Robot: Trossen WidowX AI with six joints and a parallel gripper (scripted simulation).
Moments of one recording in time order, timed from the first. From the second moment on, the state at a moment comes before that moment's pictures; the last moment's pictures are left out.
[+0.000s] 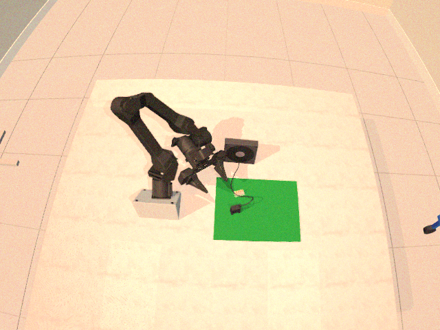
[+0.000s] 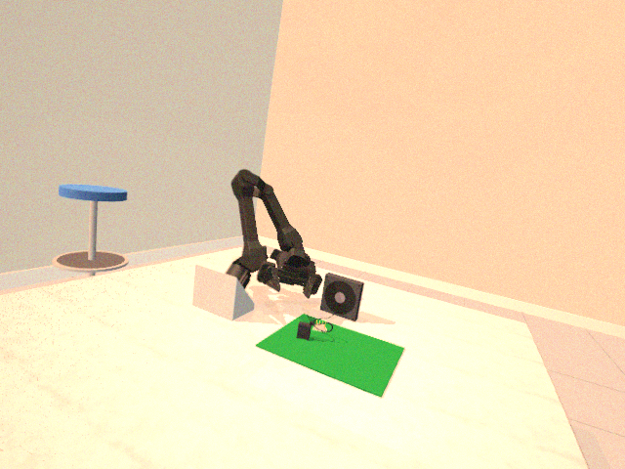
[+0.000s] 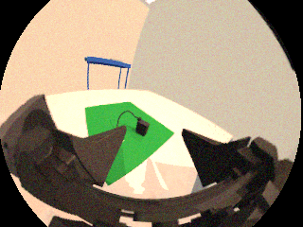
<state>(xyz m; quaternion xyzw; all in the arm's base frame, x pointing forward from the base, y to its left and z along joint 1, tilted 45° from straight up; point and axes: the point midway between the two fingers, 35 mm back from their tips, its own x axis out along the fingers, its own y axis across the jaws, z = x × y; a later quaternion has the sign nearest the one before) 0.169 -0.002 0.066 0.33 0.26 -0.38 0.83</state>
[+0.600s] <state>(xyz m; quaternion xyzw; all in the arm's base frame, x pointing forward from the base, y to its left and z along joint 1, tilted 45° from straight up) 0.169 0.003 0.062 0.10 0.55 -0.17 0.81</state>
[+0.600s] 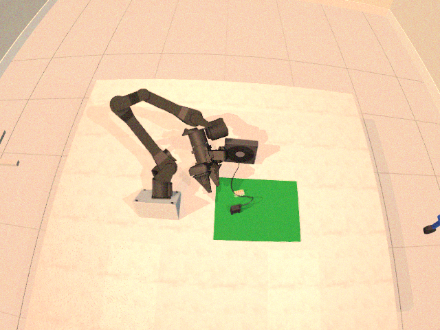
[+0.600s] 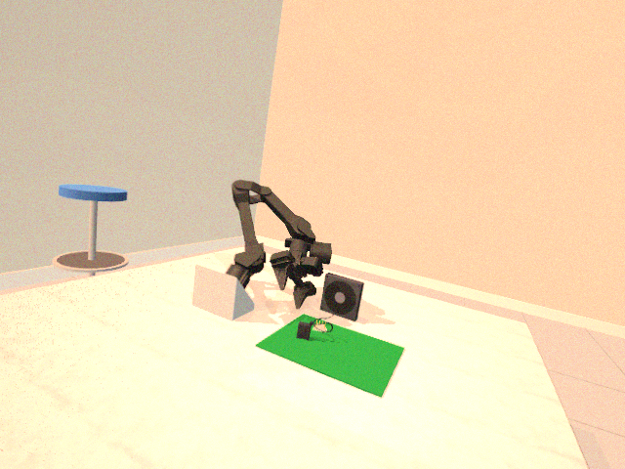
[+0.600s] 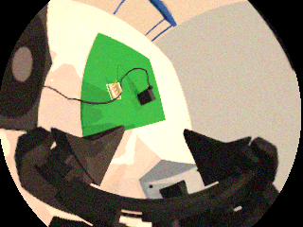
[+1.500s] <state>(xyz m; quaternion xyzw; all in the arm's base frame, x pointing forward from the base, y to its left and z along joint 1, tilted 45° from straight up) 0.230 -0.133 0.082 0.20 0.61 0.30 0.70</state>
